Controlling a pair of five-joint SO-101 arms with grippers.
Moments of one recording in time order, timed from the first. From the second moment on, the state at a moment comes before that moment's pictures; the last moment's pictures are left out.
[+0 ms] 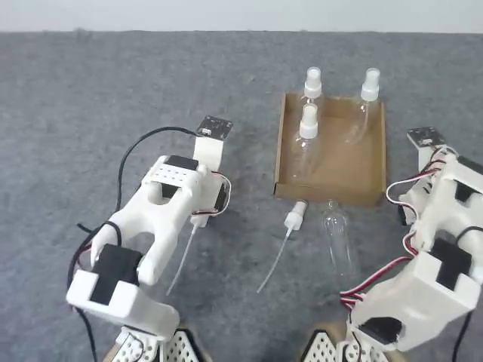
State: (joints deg) left arm 8.3 4.5 37.0 54.5 2.5; right arm 28.4 13.3 16.9 65.1 40.2
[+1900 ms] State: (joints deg) left arm 1.7 -54.7 16.7 63.8 15.8; right arm -34.0 -62.3 49.9 60.9 12.4
